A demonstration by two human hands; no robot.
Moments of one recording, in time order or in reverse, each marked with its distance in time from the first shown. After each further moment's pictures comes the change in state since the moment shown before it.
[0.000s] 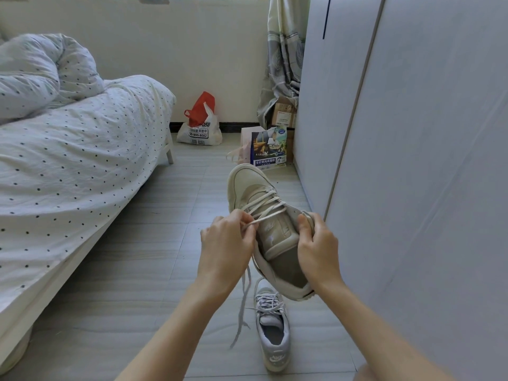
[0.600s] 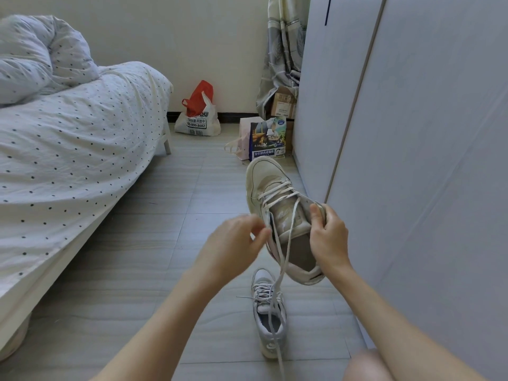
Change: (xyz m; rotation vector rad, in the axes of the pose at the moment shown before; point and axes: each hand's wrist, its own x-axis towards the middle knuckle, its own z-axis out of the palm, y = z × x) left_hand -0.002 -0.008 0.004 0.047 -0.334 0.150; right_hand 0.014 0.022 -0.009 -0.016 0.051 0.086
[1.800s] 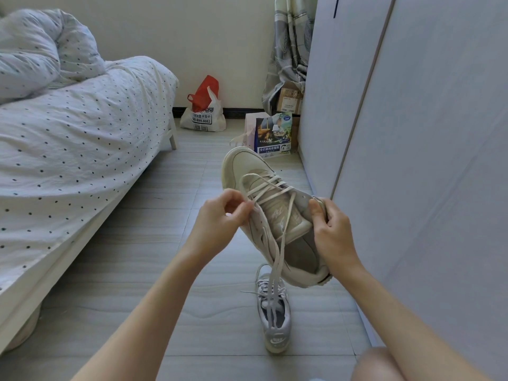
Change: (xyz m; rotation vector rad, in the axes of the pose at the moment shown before) left_hand 0.006 -0.010 -0.023 -0.597 0.183 -0.228; right_hand -0.006 -0.014 -0.005 0.157 -0.129 -0.087
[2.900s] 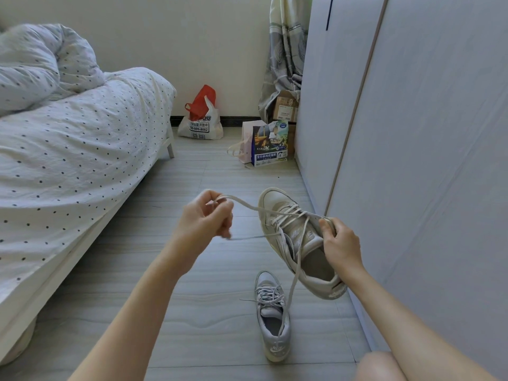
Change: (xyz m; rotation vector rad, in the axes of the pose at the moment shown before) left_hand -0.003 0.006 -0.025 -0.340 -0.072 -0.138; right_hand 0.014 0.051 -0.019 -0.369 0.030 0.180
